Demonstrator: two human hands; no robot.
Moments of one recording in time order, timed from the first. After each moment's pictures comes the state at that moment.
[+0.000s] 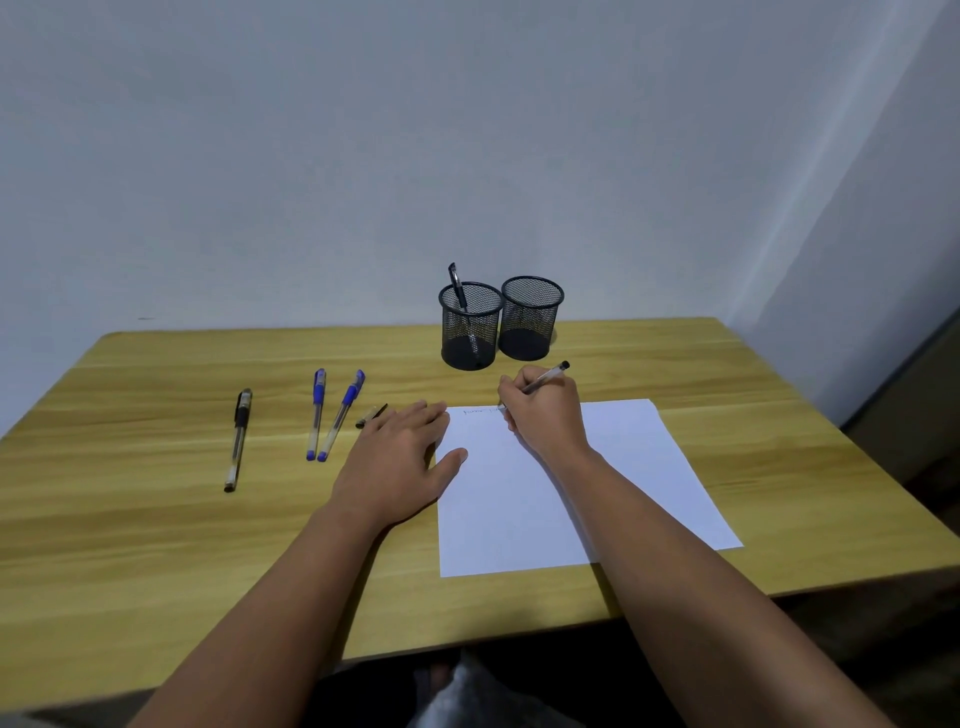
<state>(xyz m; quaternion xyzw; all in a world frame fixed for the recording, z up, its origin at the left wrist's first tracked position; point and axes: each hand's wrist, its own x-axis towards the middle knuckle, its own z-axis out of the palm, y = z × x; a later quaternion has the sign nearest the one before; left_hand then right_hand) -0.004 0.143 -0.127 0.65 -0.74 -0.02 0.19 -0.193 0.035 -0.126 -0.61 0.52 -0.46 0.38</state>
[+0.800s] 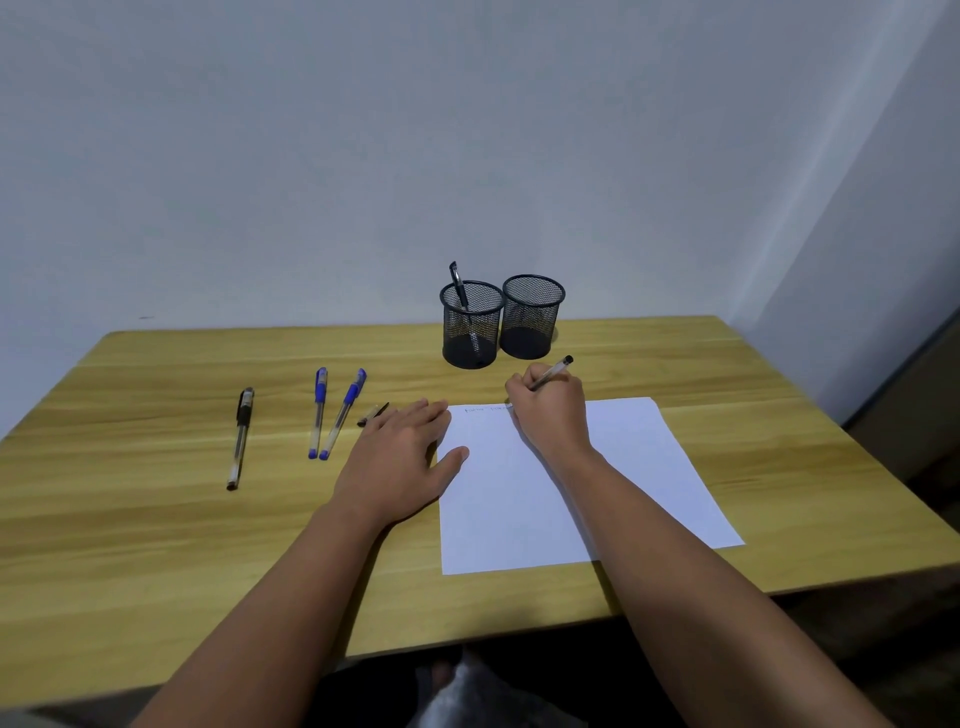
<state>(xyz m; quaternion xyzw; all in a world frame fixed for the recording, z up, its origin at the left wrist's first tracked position) -0.003 0.142 -0.129 0.64 -0.74 -0.01 0.19 -0.194 0.035 -0.124 -0.62 0.54 -0.47 0.32</state>
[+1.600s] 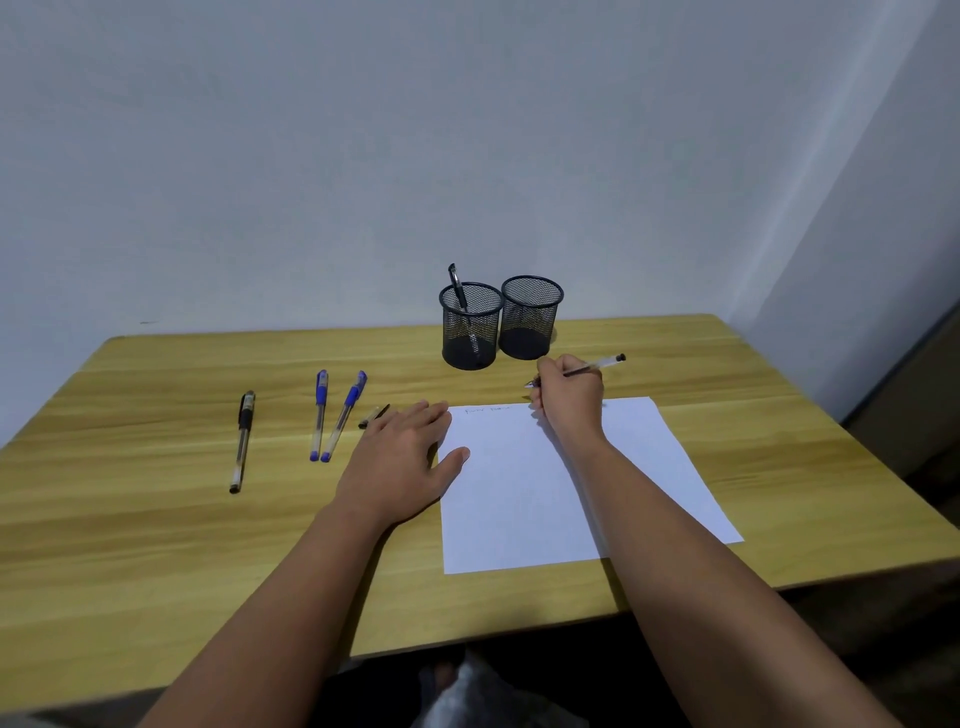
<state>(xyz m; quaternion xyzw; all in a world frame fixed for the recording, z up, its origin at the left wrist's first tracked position) -0.004 0.142 -0.128 0.64 -0.75 -0.01 0.19 -0.203 0.030 -0.104 -0.44 0.56 -0.54 0.46</state>
